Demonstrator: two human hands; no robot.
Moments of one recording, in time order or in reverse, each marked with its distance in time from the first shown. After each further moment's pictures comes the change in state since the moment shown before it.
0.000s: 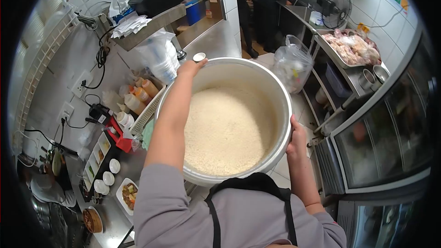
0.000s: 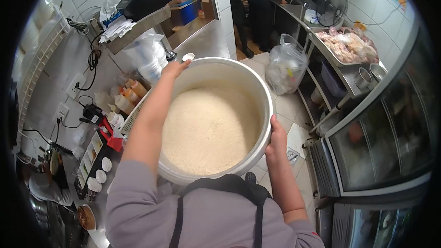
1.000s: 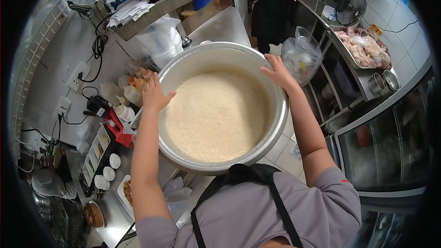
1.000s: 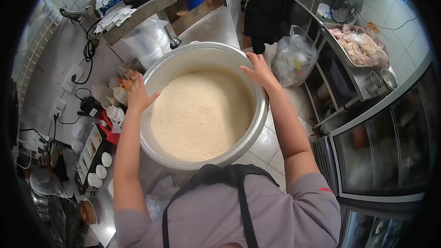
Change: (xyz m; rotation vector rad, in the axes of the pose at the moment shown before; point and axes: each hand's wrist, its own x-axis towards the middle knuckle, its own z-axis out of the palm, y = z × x) left_hand -0.132 -0.123 -0.008 0.296 0.277 -0.068; right_hand 0.182 -0.001 0.110 -1.498 -0.428 -0.697
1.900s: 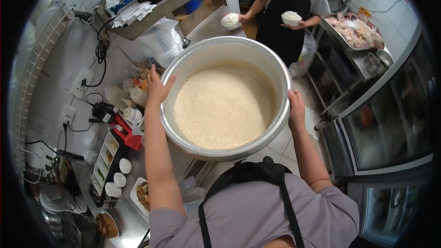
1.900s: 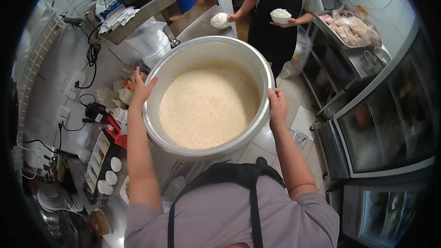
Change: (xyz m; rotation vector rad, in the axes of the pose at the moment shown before) left_hand 0.007 -0.020 -0.002 -0.564 0.269 0.049; right_hand -0.170 -0.033 0.026 0.927 0.415 0.404
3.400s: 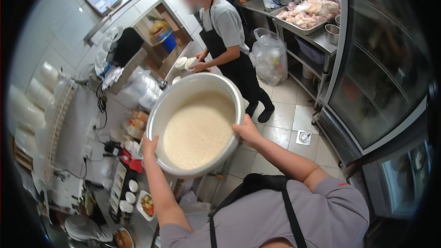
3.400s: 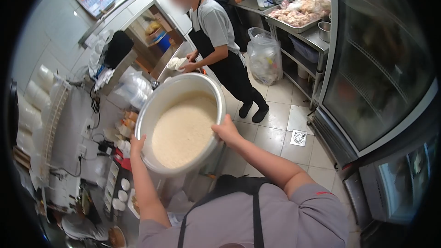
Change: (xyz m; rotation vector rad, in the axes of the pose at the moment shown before) left_hand -0.121 0.035 -0.010 0.235 -0.098 -0.300; right_hand -0.077 -0.038 -0.082 -0.060 -0.304 0.307
